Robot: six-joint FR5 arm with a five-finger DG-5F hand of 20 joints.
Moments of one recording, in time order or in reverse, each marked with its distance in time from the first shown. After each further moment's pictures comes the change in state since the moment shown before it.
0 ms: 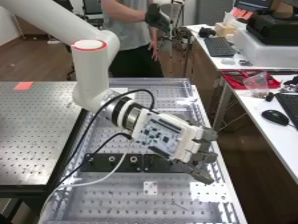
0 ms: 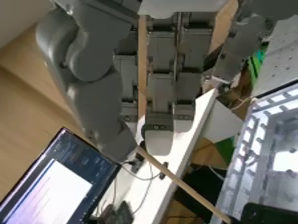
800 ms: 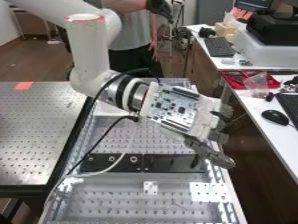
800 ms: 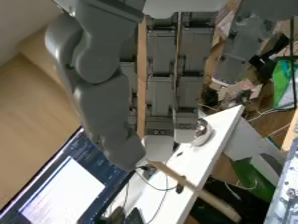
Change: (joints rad) arm -0.021 0.042 0.101 -0.095 -0.071 -0.118
